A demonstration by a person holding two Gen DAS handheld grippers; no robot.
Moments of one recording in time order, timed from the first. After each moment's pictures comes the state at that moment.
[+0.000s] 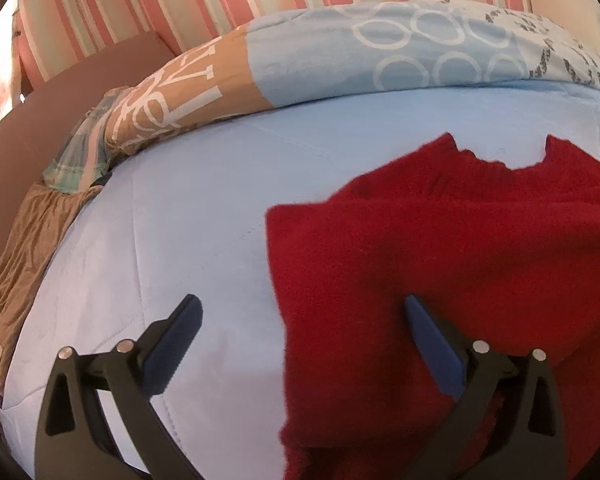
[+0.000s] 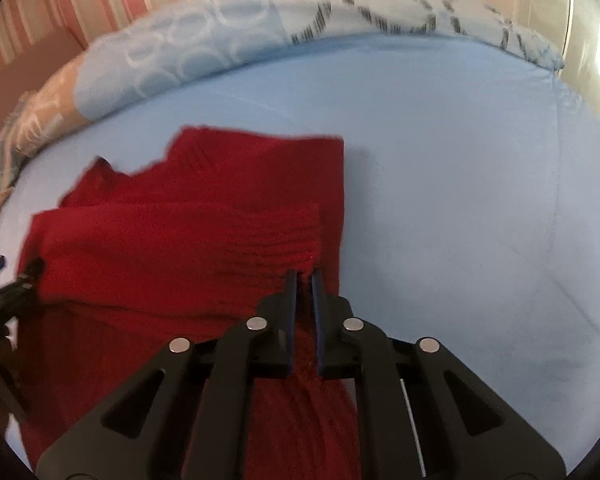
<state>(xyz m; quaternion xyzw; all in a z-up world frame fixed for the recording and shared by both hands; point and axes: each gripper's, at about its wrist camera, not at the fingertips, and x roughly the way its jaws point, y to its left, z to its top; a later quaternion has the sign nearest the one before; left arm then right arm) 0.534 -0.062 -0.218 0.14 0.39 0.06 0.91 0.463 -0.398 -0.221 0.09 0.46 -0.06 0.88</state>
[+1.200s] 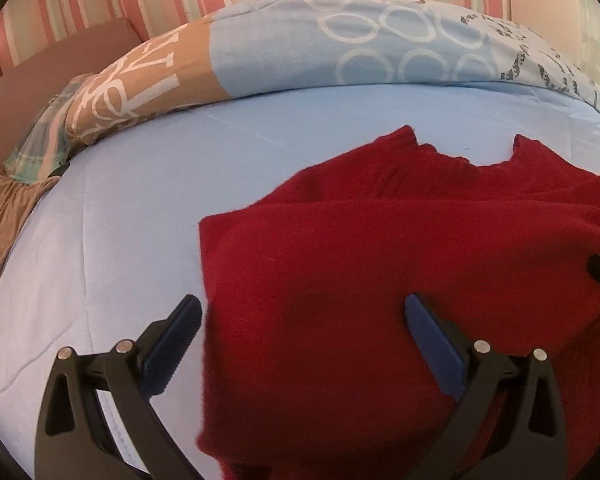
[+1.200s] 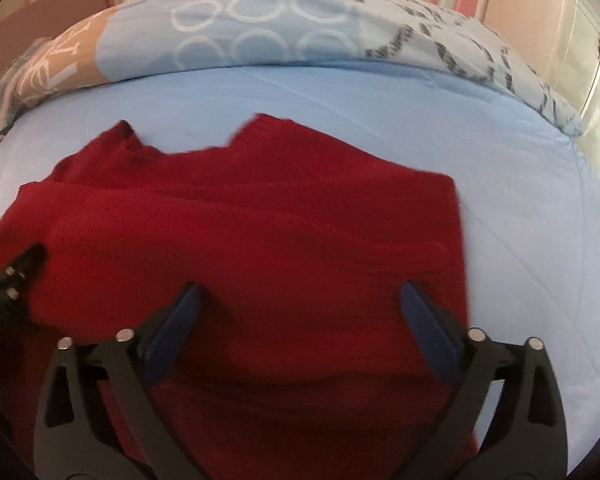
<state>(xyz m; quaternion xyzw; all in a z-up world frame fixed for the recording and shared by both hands) 0.548 -0.071 -0.231 0.11 0.41 -0.02 0.91 0.501 -0.317 -0.236 0.00 0.45 -0.05 0.89</state>
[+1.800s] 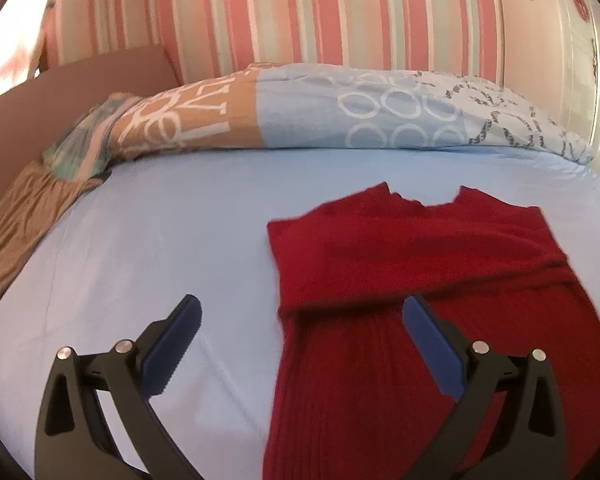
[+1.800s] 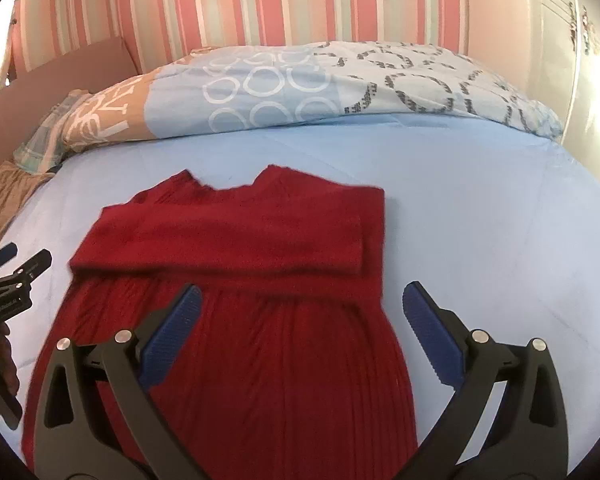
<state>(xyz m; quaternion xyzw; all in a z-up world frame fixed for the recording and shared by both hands) 0.397 -0.037 -0.148 0.04 0.33 -0.01 0.94 0.347 -0.333 -0.148 0.05 0.37 -0.02 0.93</state>
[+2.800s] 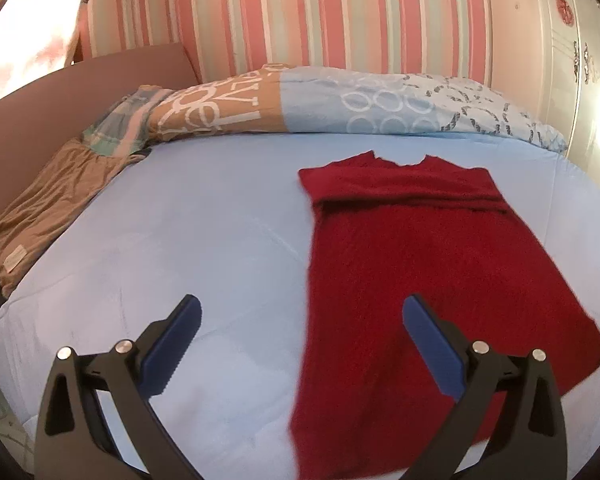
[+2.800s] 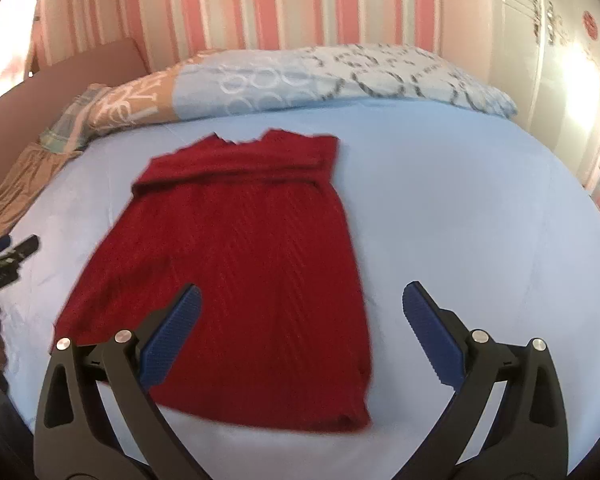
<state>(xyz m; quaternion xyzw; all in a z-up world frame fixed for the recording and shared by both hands) 0.196 -0.001 -0.117 0.04 0.33 -0.01 0.94 0.122 -0.339 -0.127 0.05 0.38 -0.05 0.92</state>
